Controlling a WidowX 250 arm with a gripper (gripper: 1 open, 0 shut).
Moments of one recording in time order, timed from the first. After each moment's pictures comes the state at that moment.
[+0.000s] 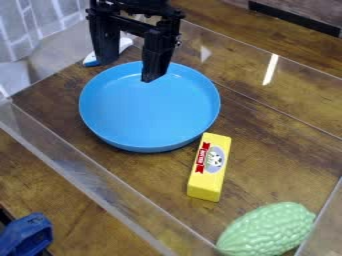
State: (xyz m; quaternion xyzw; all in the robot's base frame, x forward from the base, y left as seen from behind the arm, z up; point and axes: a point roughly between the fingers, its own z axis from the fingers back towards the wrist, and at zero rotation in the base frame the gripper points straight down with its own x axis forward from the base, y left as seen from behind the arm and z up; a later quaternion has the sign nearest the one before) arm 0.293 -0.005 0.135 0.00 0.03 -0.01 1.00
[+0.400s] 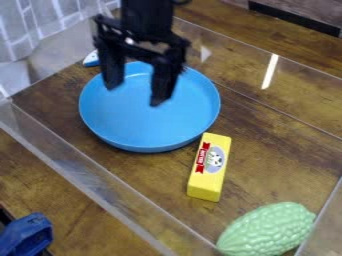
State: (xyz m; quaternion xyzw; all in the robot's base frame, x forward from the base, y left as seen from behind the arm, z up) arm 0.291 -0.025 0.105 -0.01 0.05 0.00 1.00
